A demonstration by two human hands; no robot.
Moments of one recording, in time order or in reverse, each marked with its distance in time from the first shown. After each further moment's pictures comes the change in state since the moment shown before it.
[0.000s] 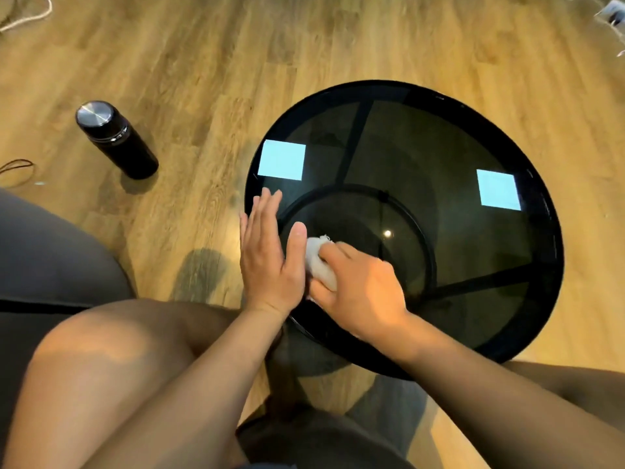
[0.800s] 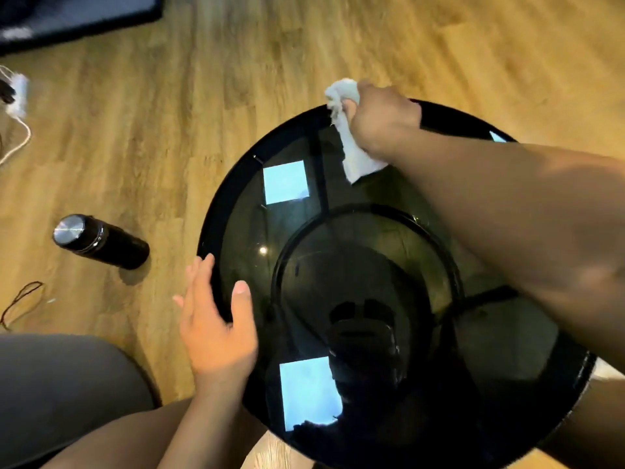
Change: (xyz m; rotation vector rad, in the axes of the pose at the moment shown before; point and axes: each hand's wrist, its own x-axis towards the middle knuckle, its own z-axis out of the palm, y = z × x) left_hand 0.046 0.018 -0.004 0.249 0.044 -0.089; right_hand 0.236 0.202 -0.069 -0.017 0.170 0.537
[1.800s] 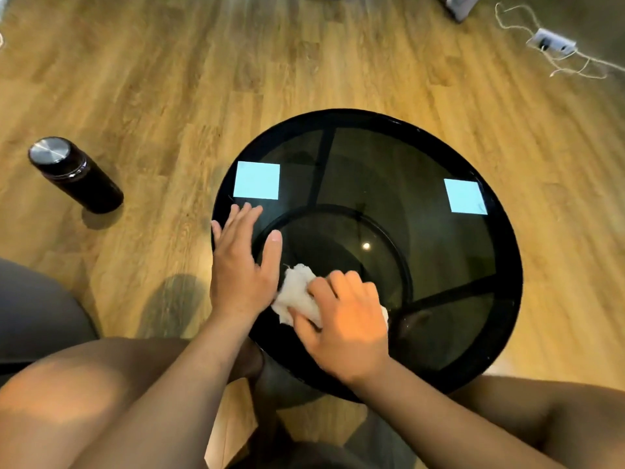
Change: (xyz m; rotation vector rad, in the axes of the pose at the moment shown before) left_hand -0.008 -0.008 0.004 -0.204 -0.094 0.158; right_hand -0.329 -0.038 0.024 -0.059 0.053 -0.441
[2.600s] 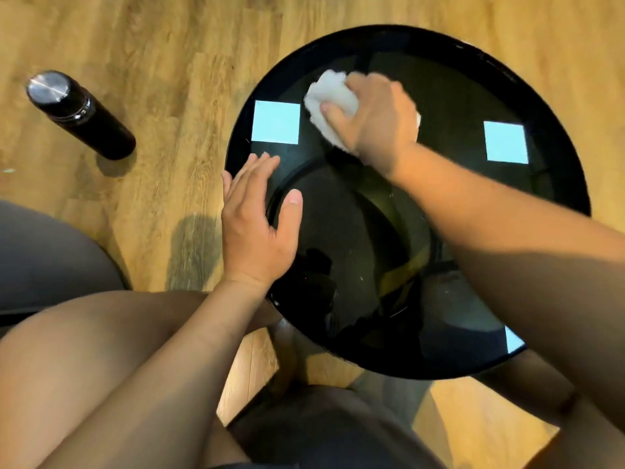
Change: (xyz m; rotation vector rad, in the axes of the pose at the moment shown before) left_hand 0.002 -0.009 -0.002 0.014 0.014 0.065; right_hand 0.207 0.060 0.020 -0.018 -0.018 0.167
